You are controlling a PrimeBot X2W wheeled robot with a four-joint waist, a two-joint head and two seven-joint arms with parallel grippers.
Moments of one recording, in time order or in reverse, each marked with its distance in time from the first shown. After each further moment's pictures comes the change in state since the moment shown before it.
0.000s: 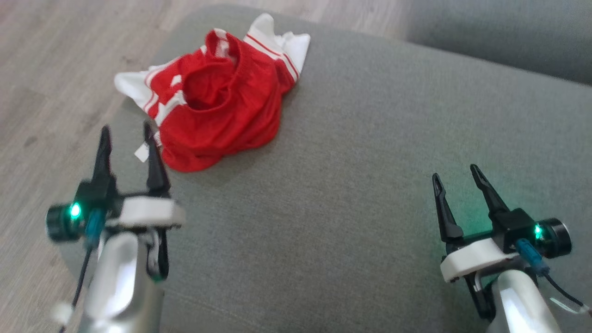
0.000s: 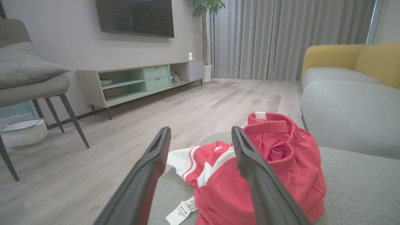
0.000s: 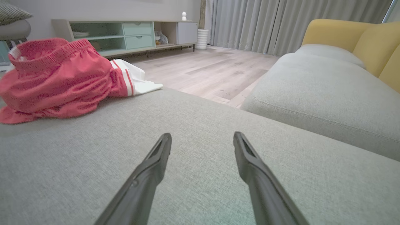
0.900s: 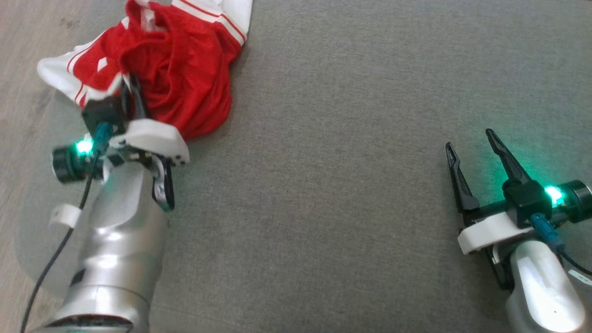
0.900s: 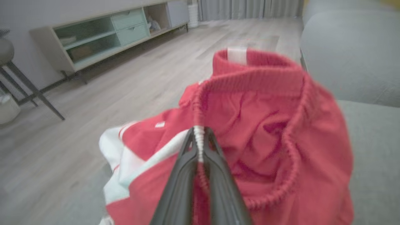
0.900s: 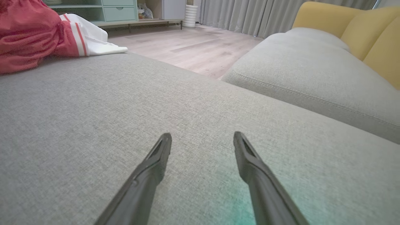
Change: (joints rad) left arm -0.455 -0.019 -0.020 0.584 -0.057 0.055 0.005; right arm -0.086 -0.099 0.031 -0.034 -0.053 0.000 -0.001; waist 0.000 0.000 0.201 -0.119
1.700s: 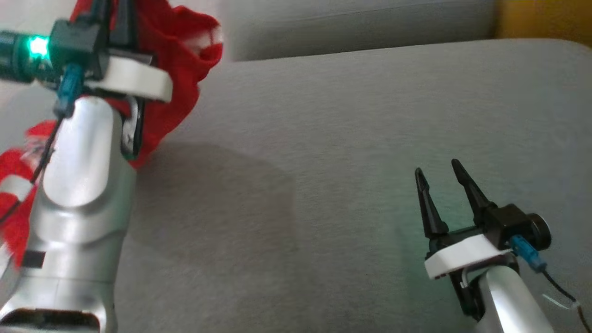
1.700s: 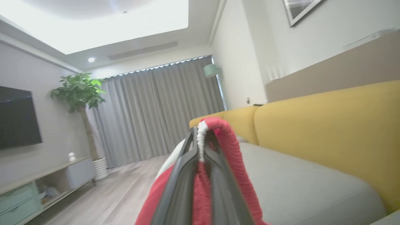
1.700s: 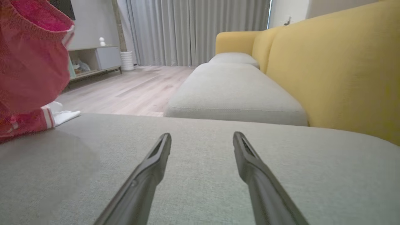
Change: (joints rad) left arm -0.015 0.134 -0.151 -0.532 0.128 -0.115 0.085; right arm 0.066 0.087 0.063 0.026 0.183 0.000 -0.003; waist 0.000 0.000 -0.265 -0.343
